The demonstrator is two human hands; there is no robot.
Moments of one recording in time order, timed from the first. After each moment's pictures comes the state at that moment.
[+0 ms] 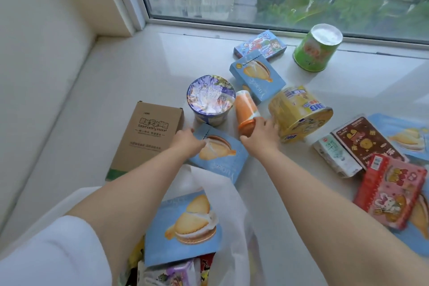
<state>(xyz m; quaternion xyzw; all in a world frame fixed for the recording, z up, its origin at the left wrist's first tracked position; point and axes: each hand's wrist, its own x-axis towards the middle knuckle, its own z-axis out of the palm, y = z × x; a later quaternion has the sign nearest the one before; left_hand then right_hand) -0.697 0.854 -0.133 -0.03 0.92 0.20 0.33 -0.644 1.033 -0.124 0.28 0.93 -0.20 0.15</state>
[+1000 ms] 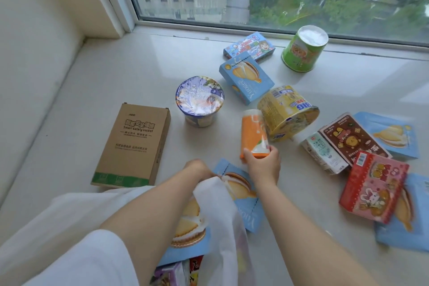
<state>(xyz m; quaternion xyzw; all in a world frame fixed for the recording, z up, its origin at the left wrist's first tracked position) -0.644 0.891 -0.172 -0.04 0.87 0.12 0.48 -0.576 1.032 -0.148 0.49 0.74 -0.46 -0.02</state>
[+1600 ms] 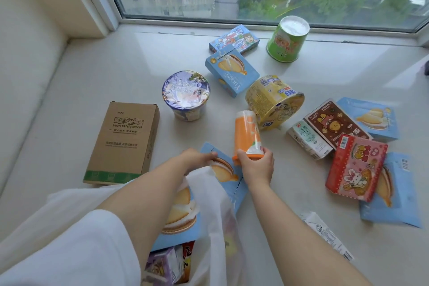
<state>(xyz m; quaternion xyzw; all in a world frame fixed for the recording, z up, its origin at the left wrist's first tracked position) -0.648 0.894 -0.178 -0.09 0.81 0.31 0.48 -0.543 1.030 -0.144 0.52 0.68 -0.52 -0.03</state>
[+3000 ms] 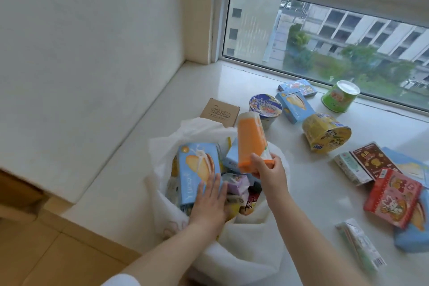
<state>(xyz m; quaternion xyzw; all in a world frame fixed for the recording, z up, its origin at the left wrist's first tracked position) -0.420 0.698 -0.119 0.17 0.97 0.03 0.18 -0.449 0.846 -0.028 0.27 0.73 -0.63 -0.01</state>
